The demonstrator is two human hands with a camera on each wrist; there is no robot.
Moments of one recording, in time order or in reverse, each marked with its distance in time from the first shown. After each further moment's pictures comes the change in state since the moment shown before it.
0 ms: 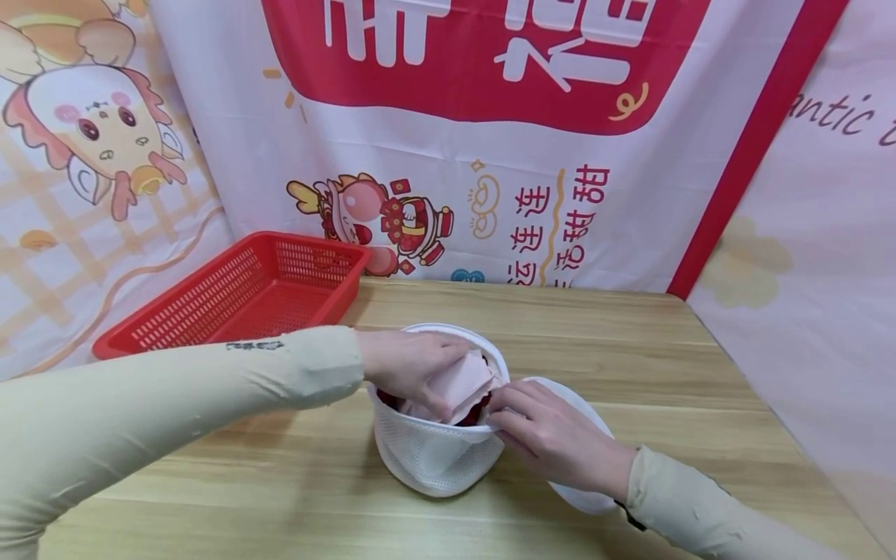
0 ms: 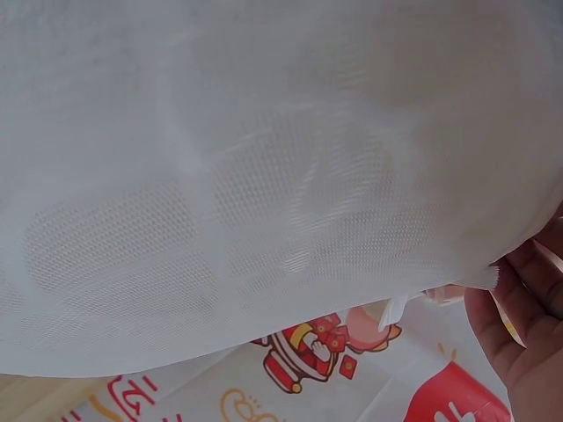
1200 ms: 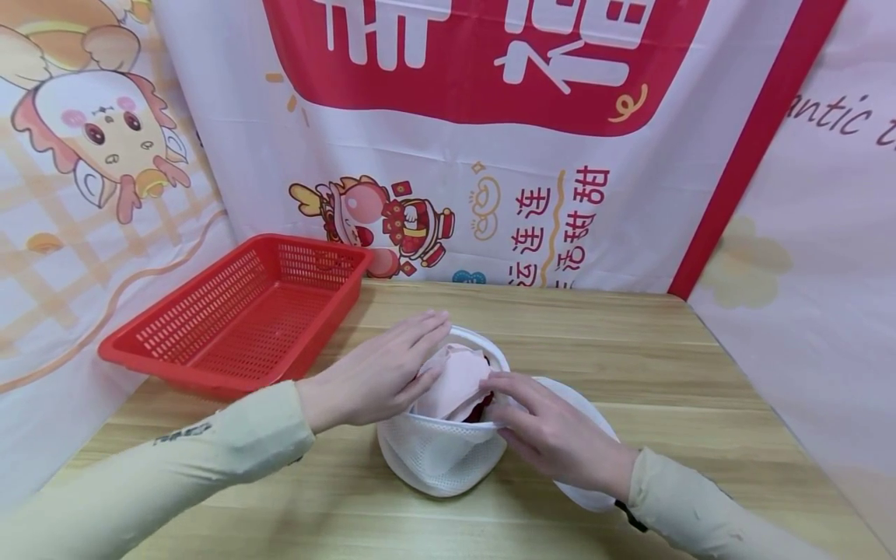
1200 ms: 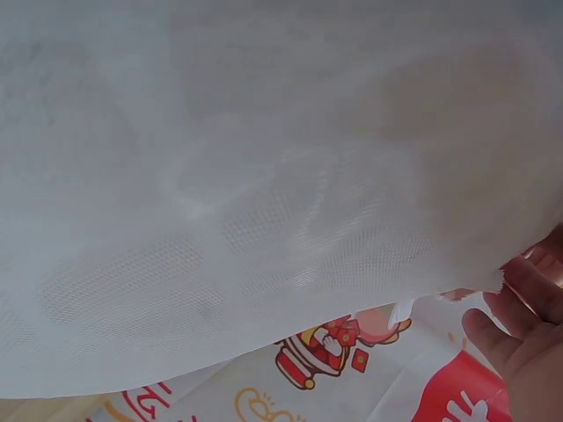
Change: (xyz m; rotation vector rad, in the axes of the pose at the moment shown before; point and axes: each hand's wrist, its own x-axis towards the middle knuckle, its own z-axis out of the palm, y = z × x) left_hand -0.044 -0.003 0.032 0.160 0.612 0.108; right_hand -0.003 0.000 0.001 0.057 0.004 0.058
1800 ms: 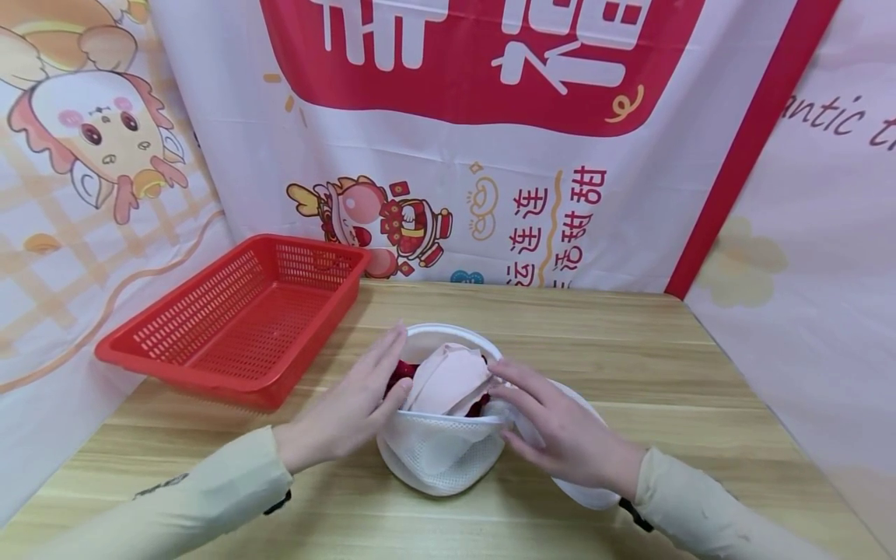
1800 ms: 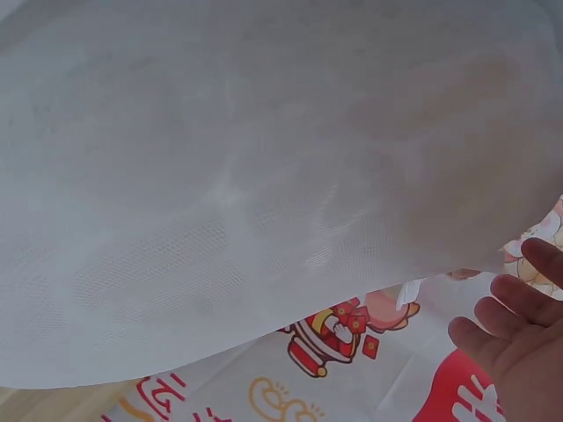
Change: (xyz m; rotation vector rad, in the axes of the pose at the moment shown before) left_hand -0.043 0.006 0.026 -0.325 0.057 -0.326; right_hand -0.005 0.001 -0.008 0.007 0.026 0.077
